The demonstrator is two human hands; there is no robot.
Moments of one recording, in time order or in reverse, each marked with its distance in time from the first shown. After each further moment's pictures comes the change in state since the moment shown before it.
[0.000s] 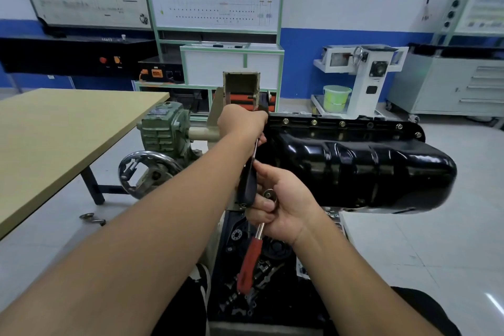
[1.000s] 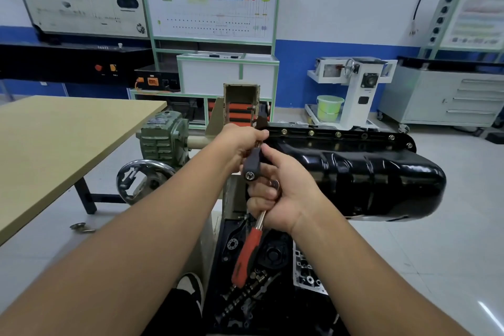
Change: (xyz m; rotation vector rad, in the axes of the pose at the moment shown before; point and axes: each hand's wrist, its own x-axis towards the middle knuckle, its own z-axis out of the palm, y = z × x) left_hand 0.003 -0.007 -0.023 -0.111 -0.348 -0.198; right_hand -0.012 -0.022 0.041 -0.021 0.228 -0.029
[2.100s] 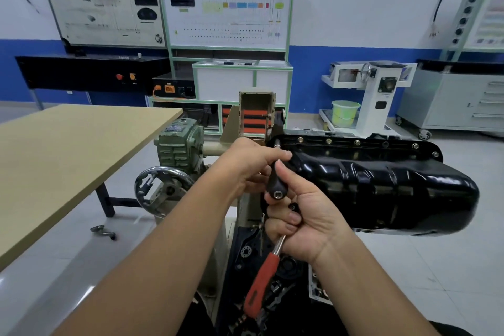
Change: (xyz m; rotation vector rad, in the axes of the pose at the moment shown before) left_hand -0.044 -0.005 -0.023 0.190 -0.097 0.066; right_hand -0.011 0.016 -0.010 0.094 -0.123 -0.037
